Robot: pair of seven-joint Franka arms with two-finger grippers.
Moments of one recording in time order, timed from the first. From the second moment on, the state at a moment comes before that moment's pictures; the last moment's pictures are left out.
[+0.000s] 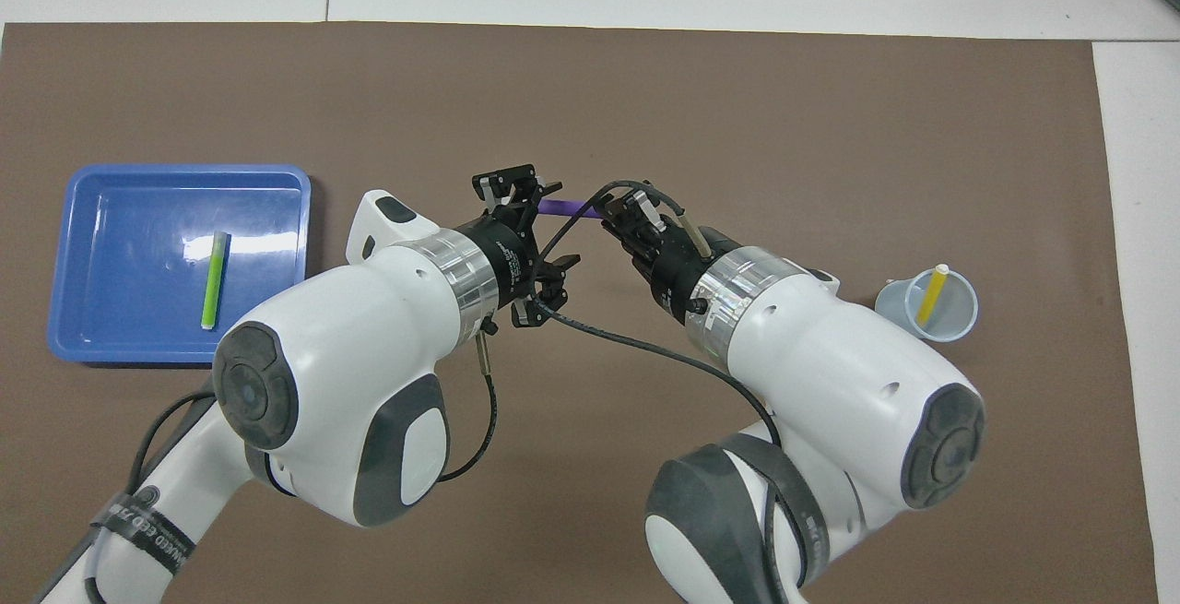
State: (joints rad) left arm -0.45 0.02 -0.19 -2.07 -0.43 2.76 -1.94; right arm 0.42 -0.02 0.15 -2.10 0.38 2.87 1.20
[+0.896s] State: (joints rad) left arm -0.46 0.03 -0.19 -2.08 -0.43 2.79 -1.93; right arm 0.42 -0.02 0.14 -2.11 0.39 2.88 1.20
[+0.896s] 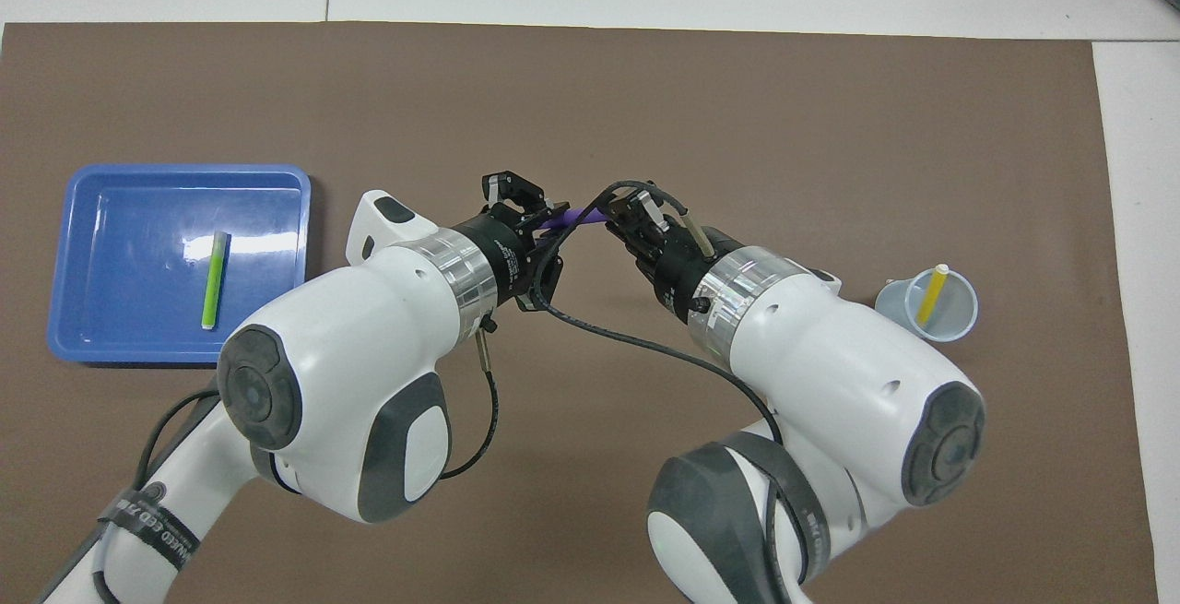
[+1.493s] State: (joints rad) left arm -0.35 0.03 -0.17 -2.08 -0.42 2.56 -1.41; right arm 0.28 -0.03 0.14 -2.08 0.41 2.52 0.69
